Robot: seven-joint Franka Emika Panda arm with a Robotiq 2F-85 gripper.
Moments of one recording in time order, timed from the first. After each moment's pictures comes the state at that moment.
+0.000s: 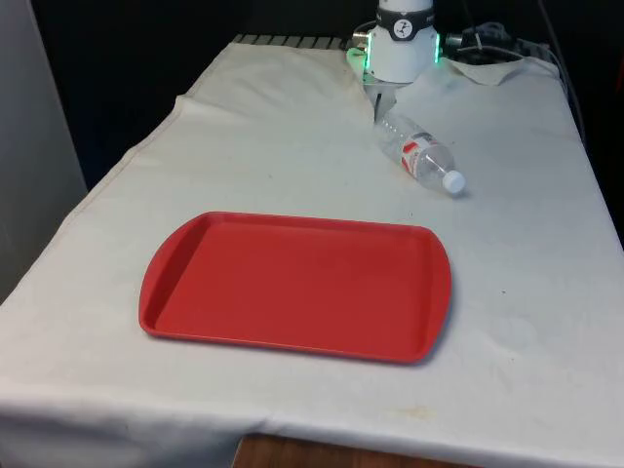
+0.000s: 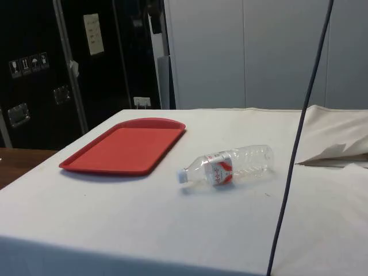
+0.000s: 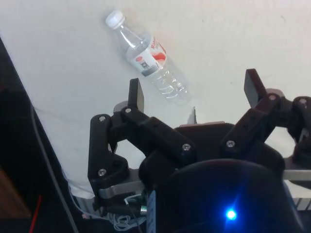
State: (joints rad) arm 0.21 0.04 -0.21 -1.89 0.00 1.90 -0.04
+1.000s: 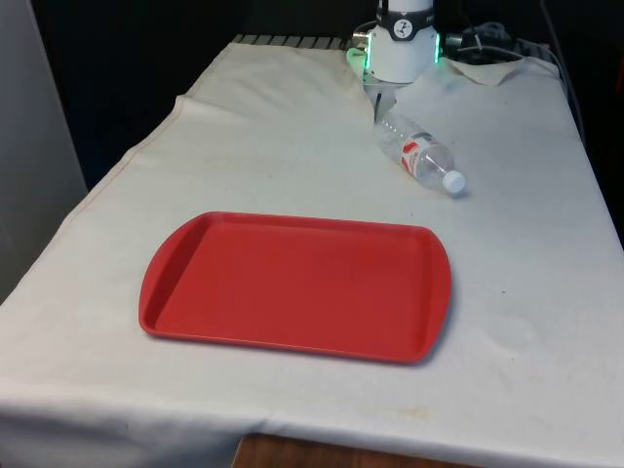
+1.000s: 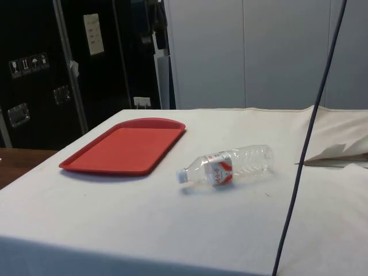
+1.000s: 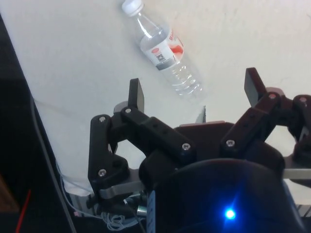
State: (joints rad) arm 0.21 0.00 -0.14 -2.03 0.00 1.98 -0.06
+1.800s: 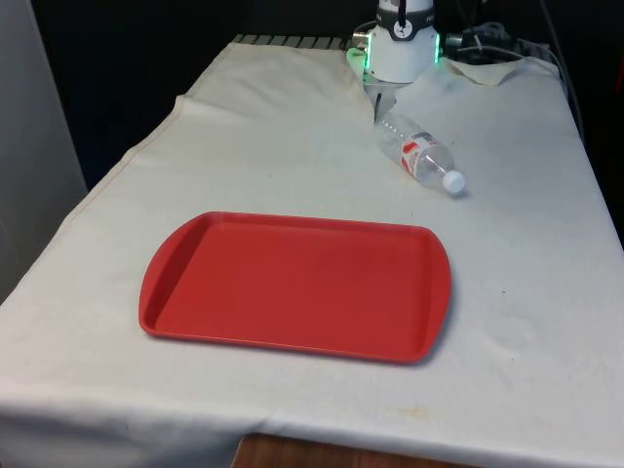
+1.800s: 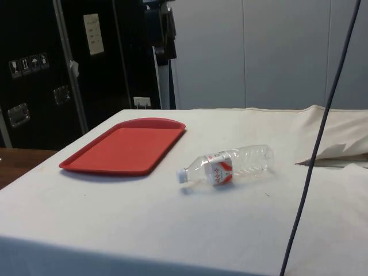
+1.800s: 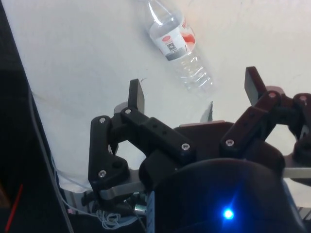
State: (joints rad) arm 0.21 -0.07 -0.10 -2.15 0.00 2.04 -0.07
